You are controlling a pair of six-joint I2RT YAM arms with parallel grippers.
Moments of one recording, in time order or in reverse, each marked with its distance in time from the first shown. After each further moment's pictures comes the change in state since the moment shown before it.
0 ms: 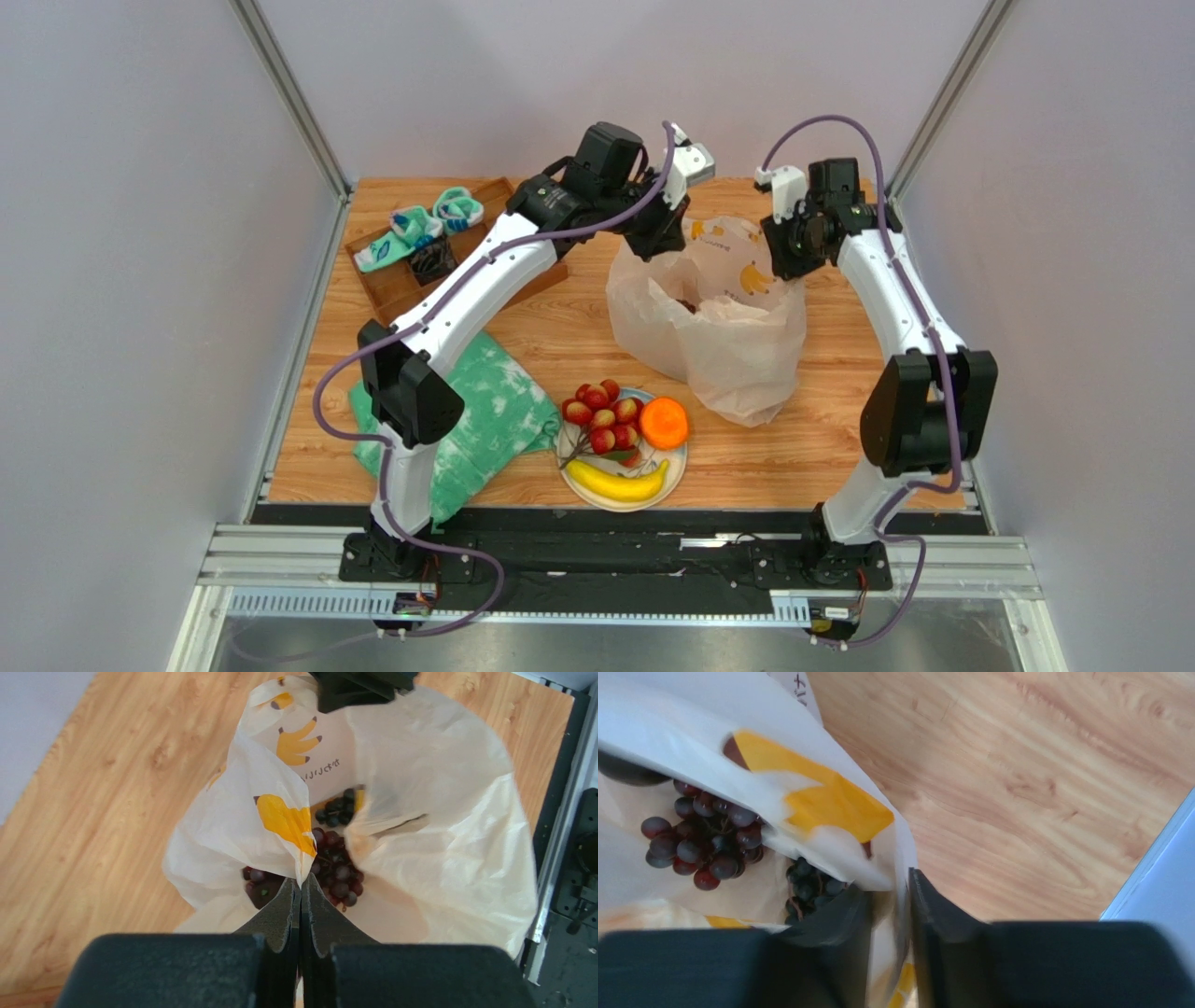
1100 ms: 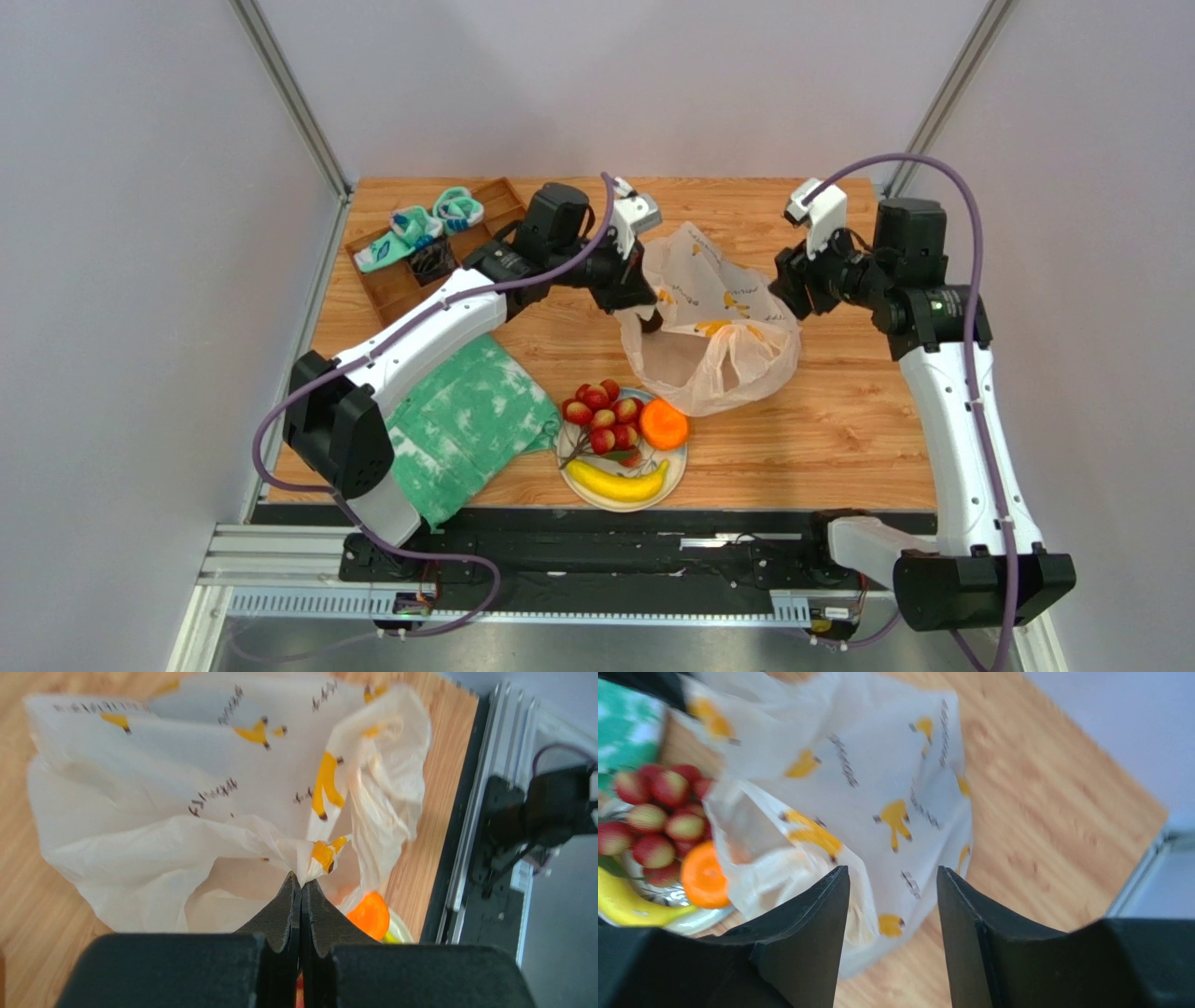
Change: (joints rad) left arm 0.042 -0.351 -0.693 0.364 0.175 -0.154; right arm -0.004 -0.520 -0.179 -0.058 -0.276 -0.126
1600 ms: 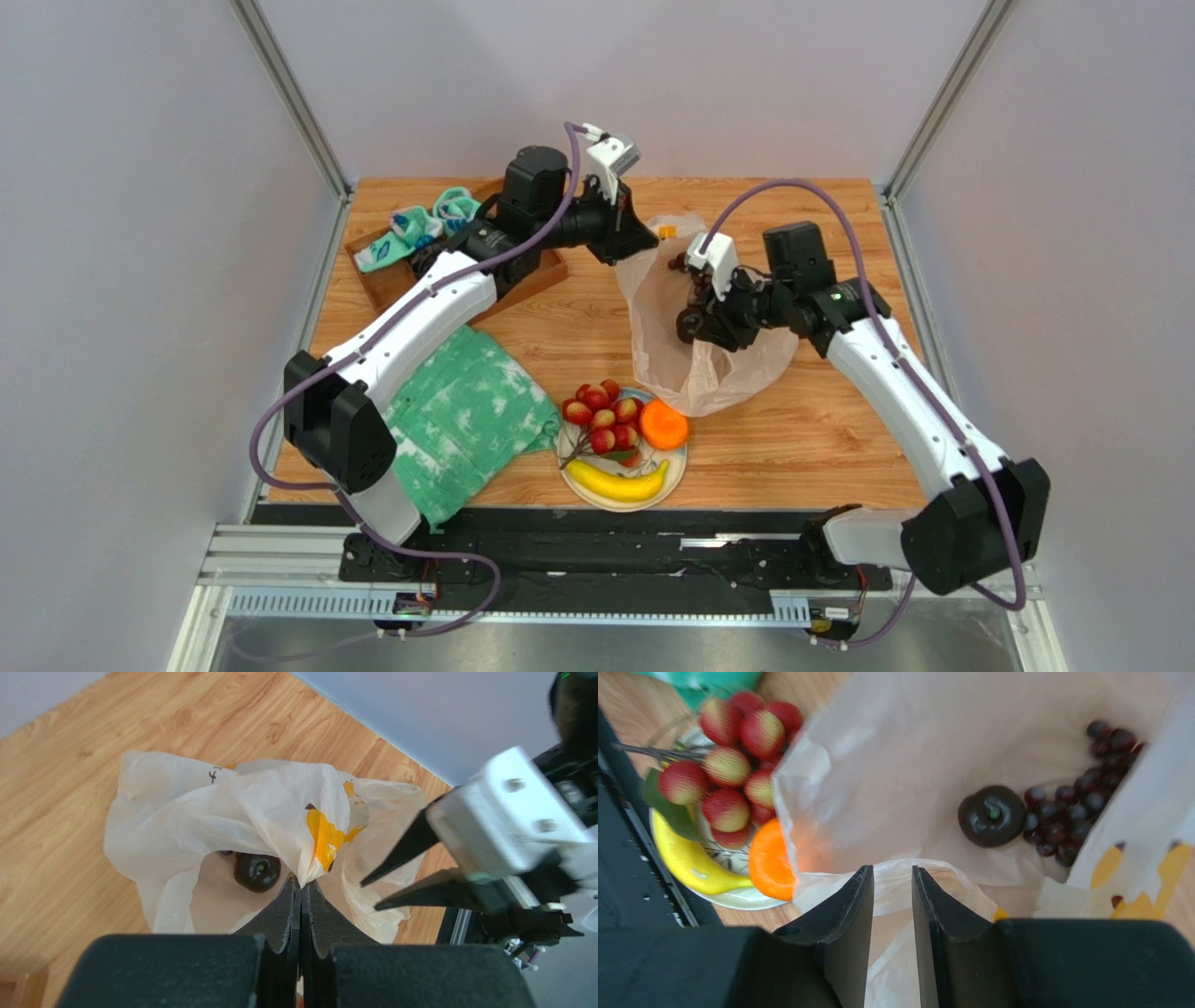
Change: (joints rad) left arm 0.053 0.024 0.149 0.140 -0.071 -0.203; right arm 0.293 0.130 -0.106 0.090 -0.098 -0.025
